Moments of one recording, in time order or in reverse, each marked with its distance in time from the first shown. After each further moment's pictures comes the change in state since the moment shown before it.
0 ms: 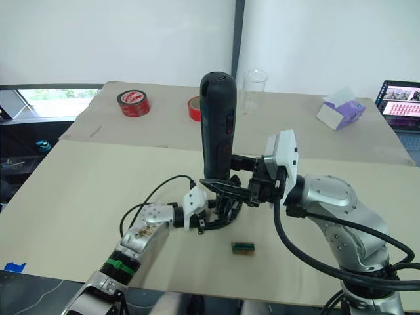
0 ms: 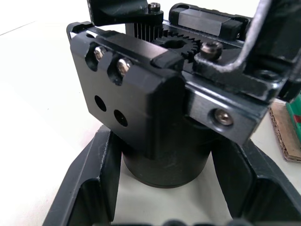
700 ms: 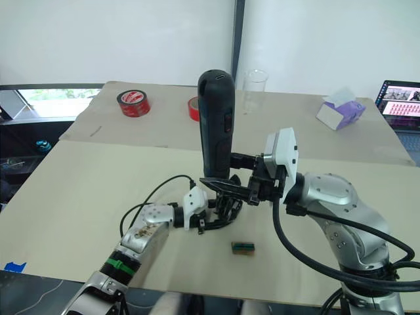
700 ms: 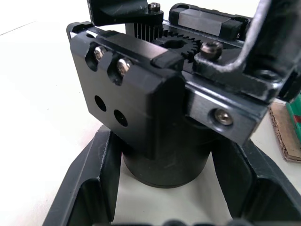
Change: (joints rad) left arm 0.000 -0.004 0.000 0.000 0.000 0.000 0.000; right arm -0.020 0.000 0.000 0.001 -0.026 -0.003 0.009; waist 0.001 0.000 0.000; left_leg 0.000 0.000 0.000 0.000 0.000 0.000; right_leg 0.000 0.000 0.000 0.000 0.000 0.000
